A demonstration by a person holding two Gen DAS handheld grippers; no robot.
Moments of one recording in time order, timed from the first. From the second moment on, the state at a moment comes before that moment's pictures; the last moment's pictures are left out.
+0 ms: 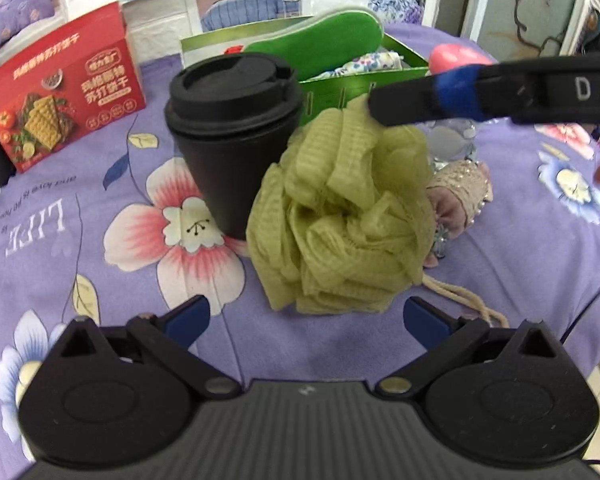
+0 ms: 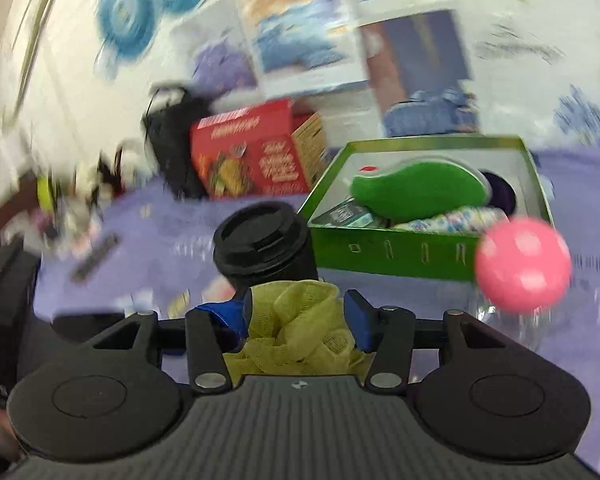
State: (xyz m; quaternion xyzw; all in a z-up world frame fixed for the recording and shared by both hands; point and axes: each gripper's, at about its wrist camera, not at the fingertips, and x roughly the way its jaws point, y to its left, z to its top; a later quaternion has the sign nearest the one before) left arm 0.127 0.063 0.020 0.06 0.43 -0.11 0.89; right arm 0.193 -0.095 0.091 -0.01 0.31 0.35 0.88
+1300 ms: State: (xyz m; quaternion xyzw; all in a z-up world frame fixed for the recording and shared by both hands) left arm 0.053 0.050 0.041 0.00 0.43 -0.16 0.89; right arm 0.137 -0.081 0.060 -0.03 0.41 0.48 0.78
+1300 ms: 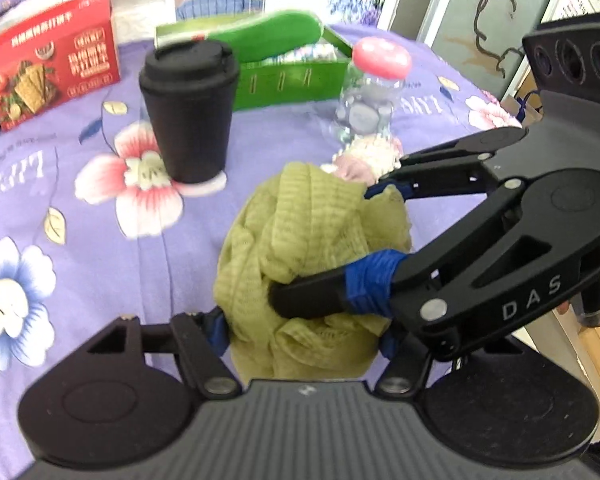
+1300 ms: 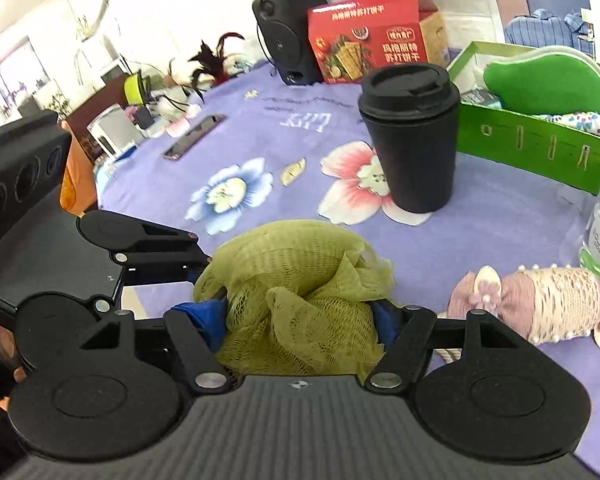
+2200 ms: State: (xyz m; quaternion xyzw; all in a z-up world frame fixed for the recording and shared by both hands) left arm 0.073 0.058 0.054 -0.03 0.43 -0.18 0.88; right arm 0.152 -0.062 0.088 -0.12 0.43 0.47 0.76
